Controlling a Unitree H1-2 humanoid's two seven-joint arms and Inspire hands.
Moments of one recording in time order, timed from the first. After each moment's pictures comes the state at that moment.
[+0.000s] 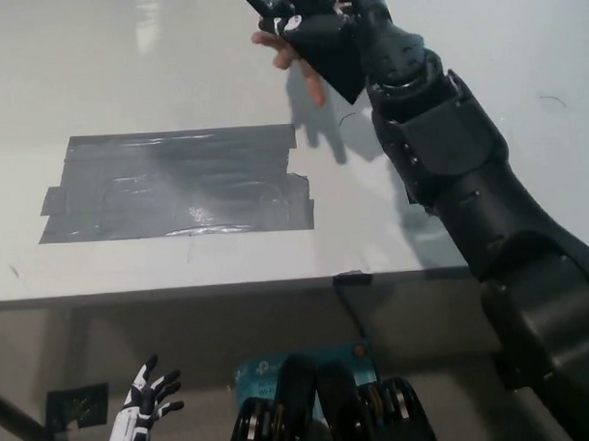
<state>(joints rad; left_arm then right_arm) 0.08 0.09 0.03 0.33 0.09 -0.43 0.01 -1.27 0.00 0.18 1.01 -0.02 0.25 -0.24</state>
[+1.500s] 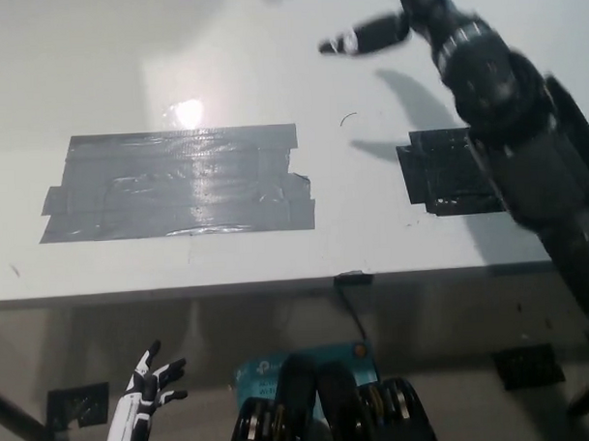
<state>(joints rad) 0.04 0.10 0.02 0.33 0.09 -0.42 0.00 -1.03 -0.24 0.32 0.48 -0.20 0.22 0.06</state>
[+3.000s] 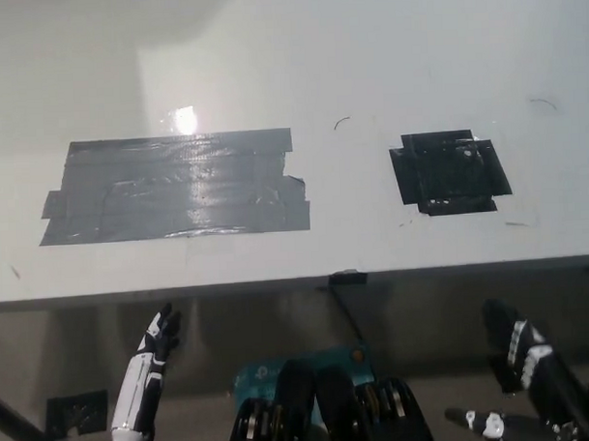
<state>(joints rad) -0.05 0.10 0.01 0.38 0.11 -0.42 0.01 0.16 -0.25 0.13 -0.27 0.15 0.08 0.12</state>
